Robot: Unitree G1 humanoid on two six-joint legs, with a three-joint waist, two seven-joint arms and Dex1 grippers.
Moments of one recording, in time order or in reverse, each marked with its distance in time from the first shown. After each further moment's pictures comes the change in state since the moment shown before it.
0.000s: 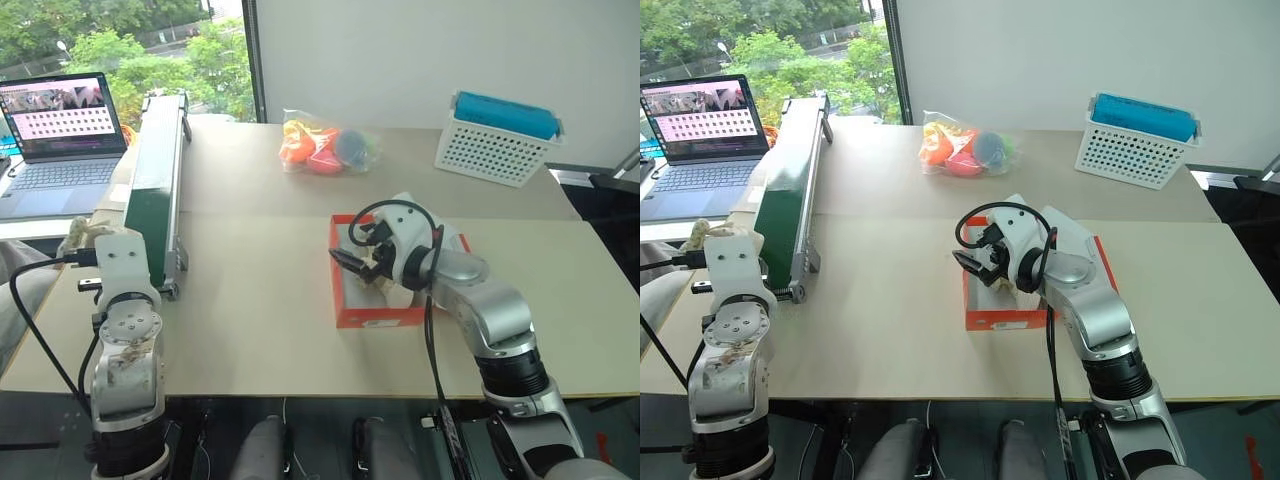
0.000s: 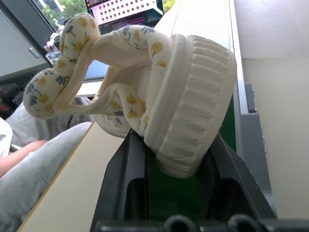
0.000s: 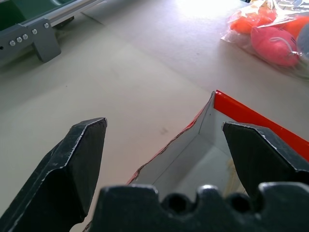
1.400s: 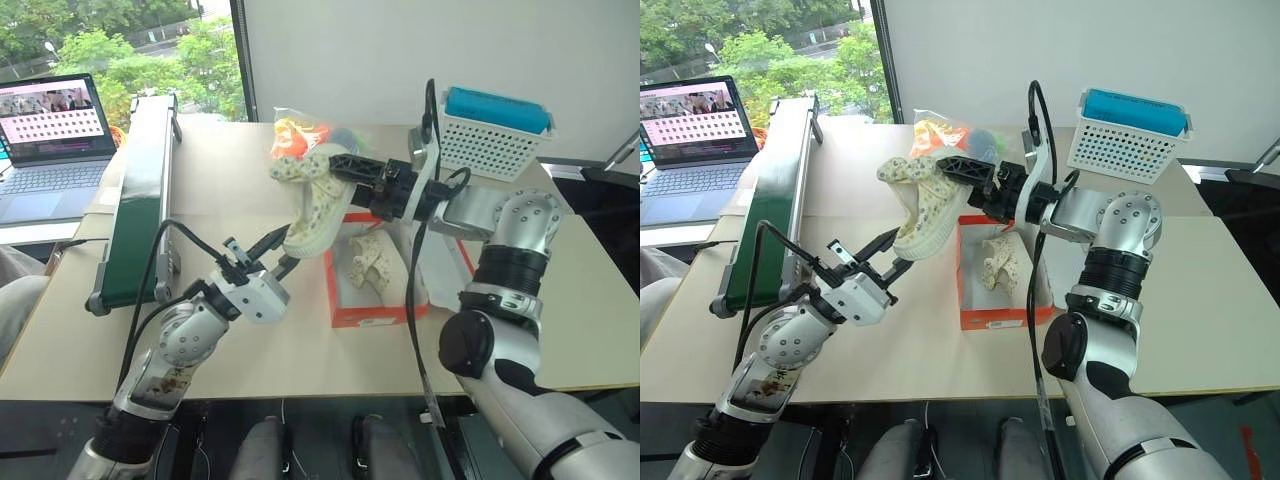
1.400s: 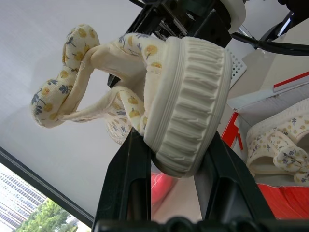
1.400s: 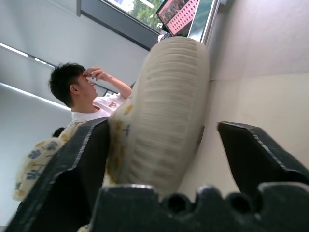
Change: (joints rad) left arm -0.010 0.239 -0.418 0.177 0.091 -1.201 -0.464; right arm -0.534 0.231 -0.745 0.583 0.583 0.670 -0.204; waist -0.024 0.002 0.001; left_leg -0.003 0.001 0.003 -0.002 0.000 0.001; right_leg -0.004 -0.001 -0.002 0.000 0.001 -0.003
